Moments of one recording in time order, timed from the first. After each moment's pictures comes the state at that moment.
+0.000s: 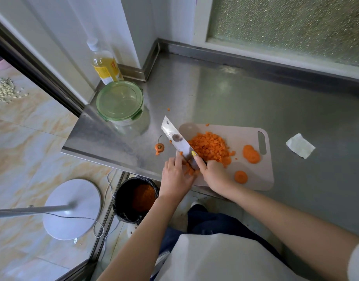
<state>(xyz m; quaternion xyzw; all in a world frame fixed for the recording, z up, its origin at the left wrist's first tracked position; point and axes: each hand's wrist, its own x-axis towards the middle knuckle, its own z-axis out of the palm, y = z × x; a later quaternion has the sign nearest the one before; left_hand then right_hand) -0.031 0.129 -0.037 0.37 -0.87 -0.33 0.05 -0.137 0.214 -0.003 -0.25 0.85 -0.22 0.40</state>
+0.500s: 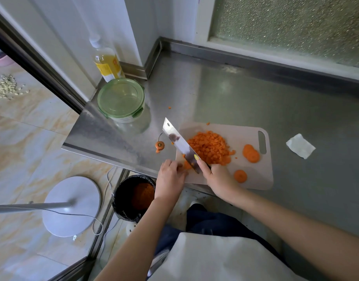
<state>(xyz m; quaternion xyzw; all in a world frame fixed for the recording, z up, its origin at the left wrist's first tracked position) -0.018 0.126 -0.034 0.40 -0.84 -0.36 0.05 -0.127 0.230 0.009 -0.27 0.86 -0.25 0.36</state>
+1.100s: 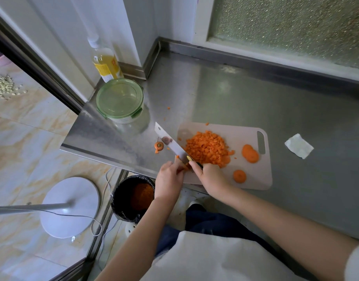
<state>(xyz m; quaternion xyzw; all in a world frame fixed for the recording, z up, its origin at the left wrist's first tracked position) -0.020 0.125 -0.031 0.38 -0.86 -0.34 0.06 -0.121 0.212 -0.006 -0.31 0.88 -0.17 0.31</state>
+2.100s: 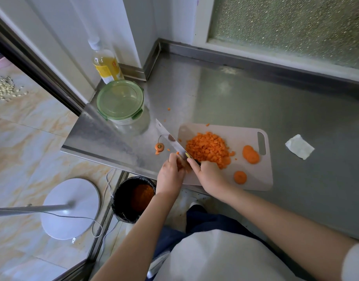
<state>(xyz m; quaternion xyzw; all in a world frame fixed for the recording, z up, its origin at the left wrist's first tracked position) -0.030 0.118 -0.035 0.40 -0.84 -0.37 0.08 -0.121 0.204 -0.001 -0.30 0.87 -0.22 0.33</state>
